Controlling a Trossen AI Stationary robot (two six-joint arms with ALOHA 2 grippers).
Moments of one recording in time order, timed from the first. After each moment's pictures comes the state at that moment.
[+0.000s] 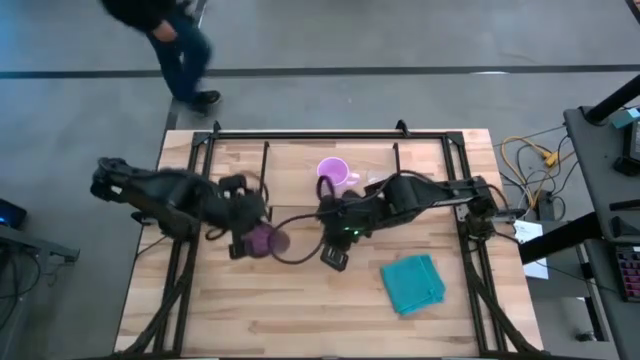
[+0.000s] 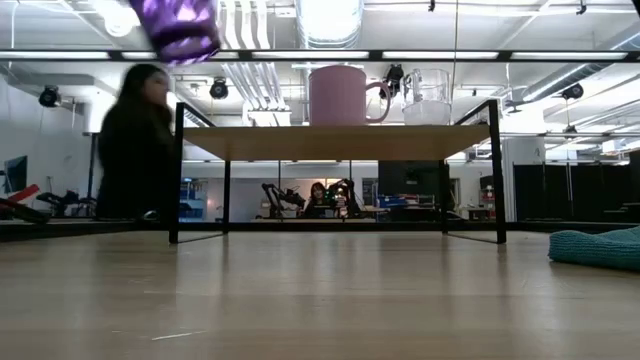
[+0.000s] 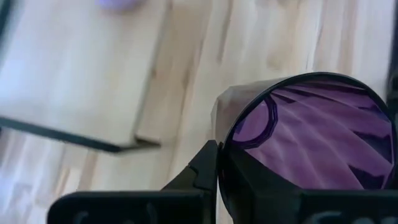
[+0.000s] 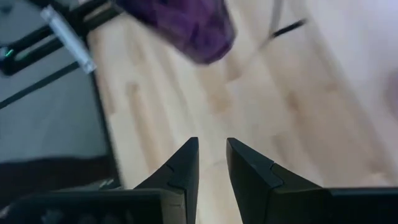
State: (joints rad) left arm -0.34 1.35 1.66 -1.40 -0.27 -0.49; right arm 0.25 2.00 2.35 -1.31 0.06 0.63
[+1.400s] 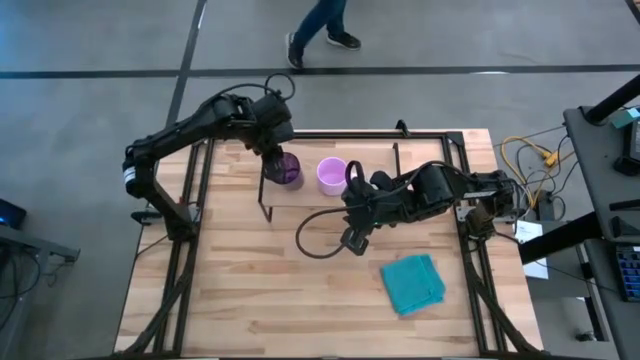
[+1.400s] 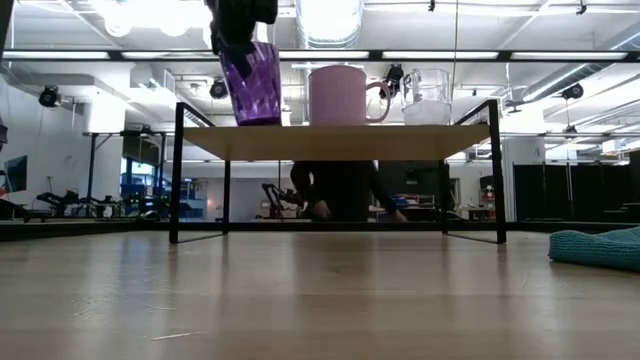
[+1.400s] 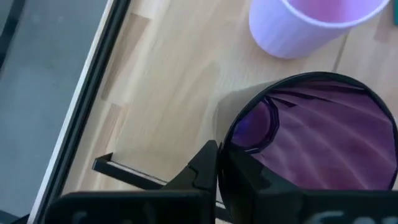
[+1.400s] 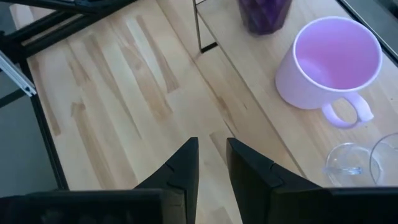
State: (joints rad) left arm 0.40 1.59 1.85 -1.37 -0.01 0.07; right arm 0.28 1.89 2.35 -1.49 0.32 0.70
